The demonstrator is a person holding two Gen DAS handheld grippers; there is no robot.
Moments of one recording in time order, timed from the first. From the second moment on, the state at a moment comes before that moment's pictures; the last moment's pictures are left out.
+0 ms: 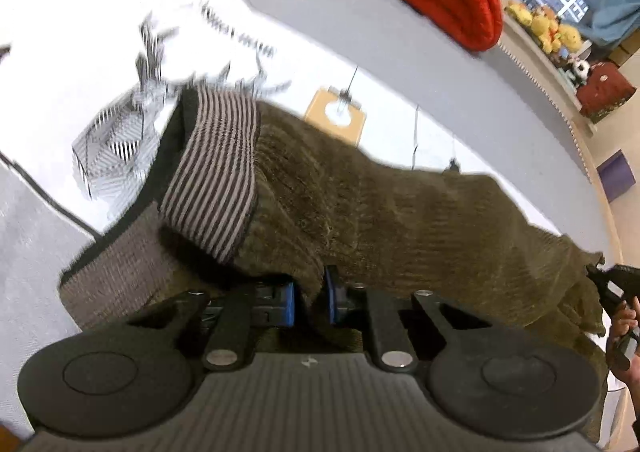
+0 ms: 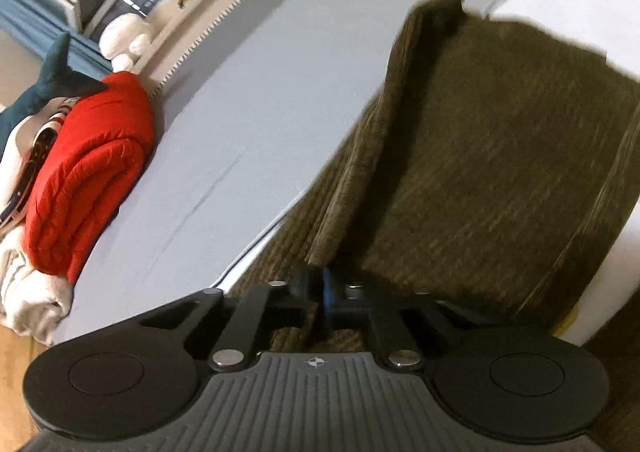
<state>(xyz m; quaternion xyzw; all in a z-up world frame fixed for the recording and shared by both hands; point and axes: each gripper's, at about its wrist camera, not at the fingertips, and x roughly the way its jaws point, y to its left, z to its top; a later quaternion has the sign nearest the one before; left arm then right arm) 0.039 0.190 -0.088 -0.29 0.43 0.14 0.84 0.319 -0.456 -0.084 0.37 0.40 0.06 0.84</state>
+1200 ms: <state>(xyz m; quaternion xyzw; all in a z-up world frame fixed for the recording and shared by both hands) 0.011 0.159 -0.001 -0.18 0.41 0.22 0.87 0.109 -0.684 -0.104 0.49 0.43 -0.20 0.73</state>
